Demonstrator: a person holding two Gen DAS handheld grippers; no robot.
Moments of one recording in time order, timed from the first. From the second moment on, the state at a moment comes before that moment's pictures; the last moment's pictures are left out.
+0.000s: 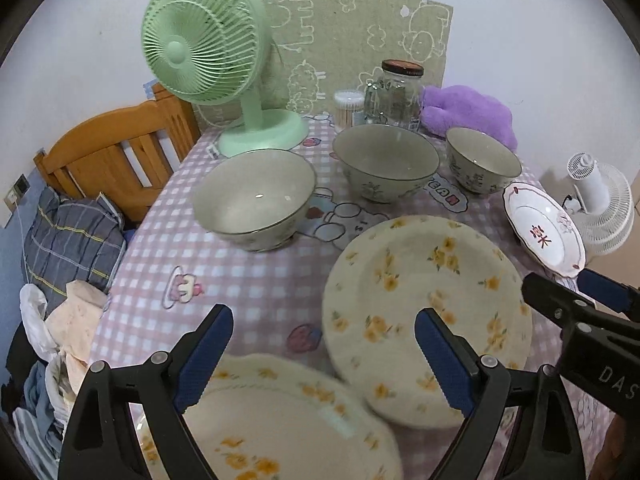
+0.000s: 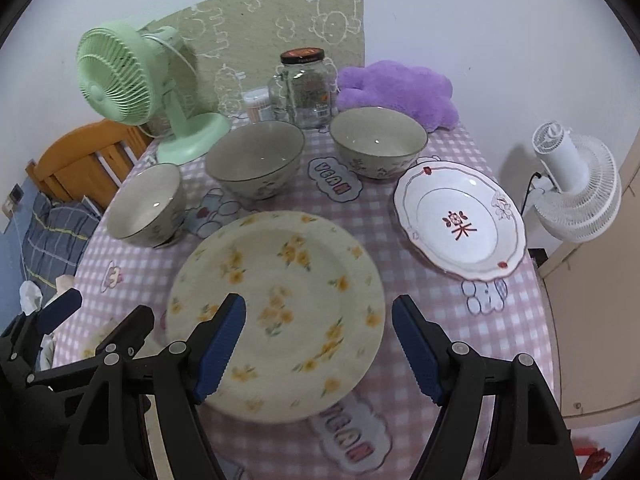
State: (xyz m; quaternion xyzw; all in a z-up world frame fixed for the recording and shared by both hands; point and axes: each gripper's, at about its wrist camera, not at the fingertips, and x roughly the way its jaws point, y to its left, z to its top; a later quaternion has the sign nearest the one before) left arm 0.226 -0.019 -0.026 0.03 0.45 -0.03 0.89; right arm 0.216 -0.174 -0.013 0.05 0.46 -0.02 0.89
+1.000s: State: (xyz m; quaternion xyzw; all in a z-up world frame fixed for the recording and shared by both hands) left arm 0.298 -0.052 -0.107 0.00 0.53 -0.04 0.85; right arm 0.301 -0.199 -0.107 0.04 0.54 -0.01 0.84
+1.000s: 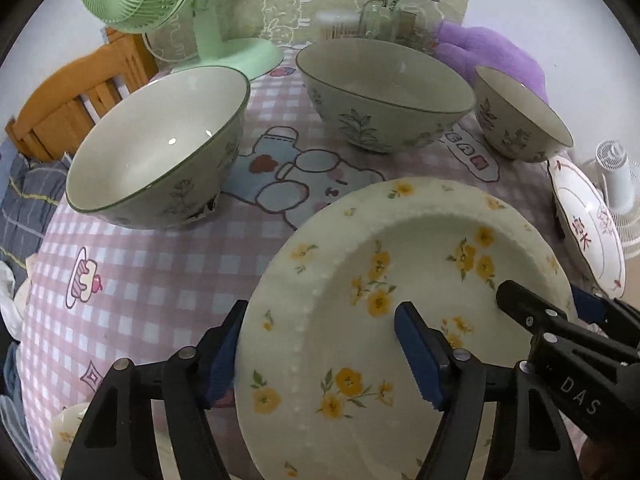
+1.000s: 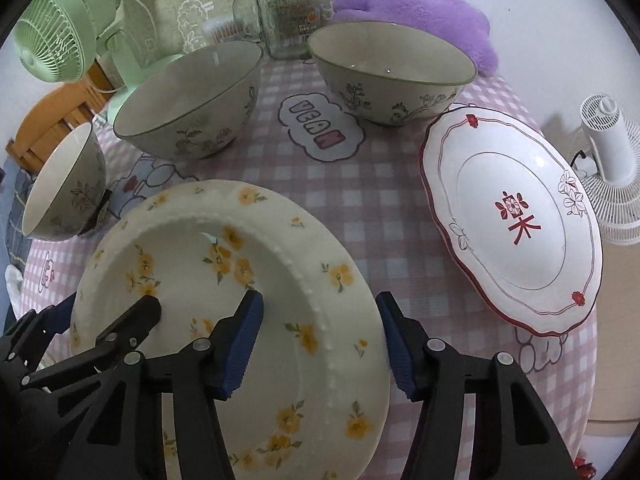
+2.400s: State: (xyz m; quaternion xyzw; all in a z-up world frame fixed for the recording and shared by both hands) left arm 0.244 -0.059 -0.049 0.04 0.52 -0.10 0.85; right arm 0.232 -0.207 -0.050 0.07 0.53 -0.08 0.84
